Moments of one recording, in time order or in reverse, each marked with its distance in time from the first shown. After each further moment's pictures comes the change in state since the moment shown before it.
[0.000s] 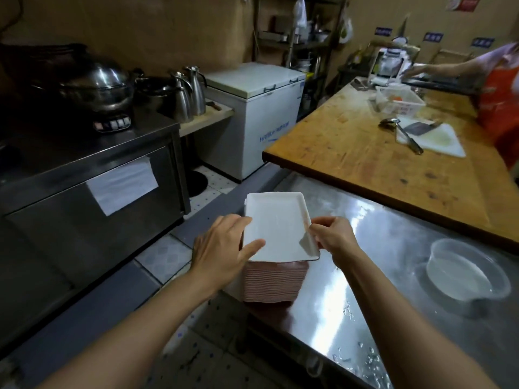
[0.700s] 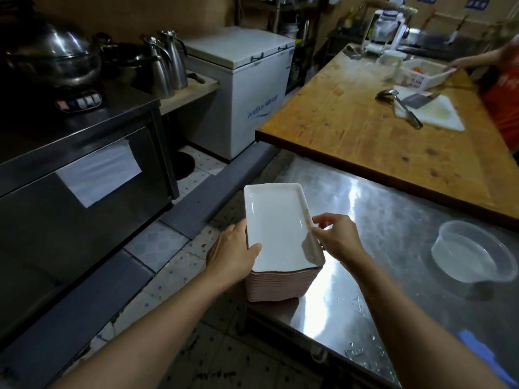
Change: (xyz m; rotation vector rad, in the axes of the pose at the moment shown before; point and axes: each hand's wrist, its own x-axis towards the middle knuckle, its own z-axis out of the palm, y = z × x) left_hand 0.031 -0.026 0.057 -0.303 -0.294 -0.354; right_hand 0.030 0.031 0.022 -0.348 0.076 -0.121
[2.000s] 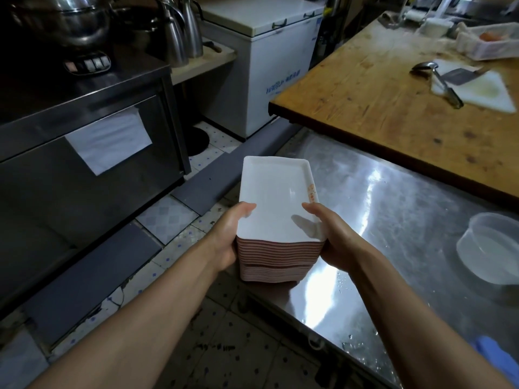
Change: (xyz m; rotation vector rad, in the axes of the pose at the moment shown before) left_hand 0.002 0.003 0.024 -1.235 -0.282 -0.349; right_hand -0.014 0.009 0.011 0.807 -0.606 0.433
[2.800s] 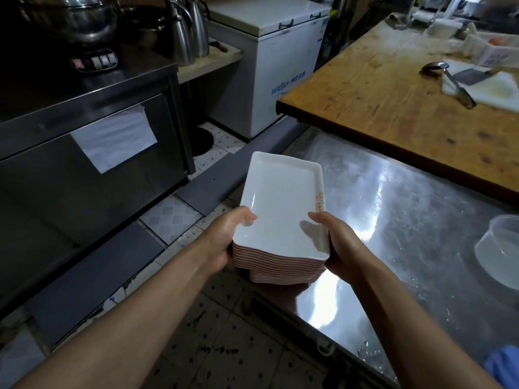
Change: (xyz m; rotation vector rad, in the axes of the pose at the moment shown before) left_hand -0.009 0.003 -0.023 0.082 0.059 -0.019; right_hand 0.003 0.019 0.015 0.090 0.014 -0.046
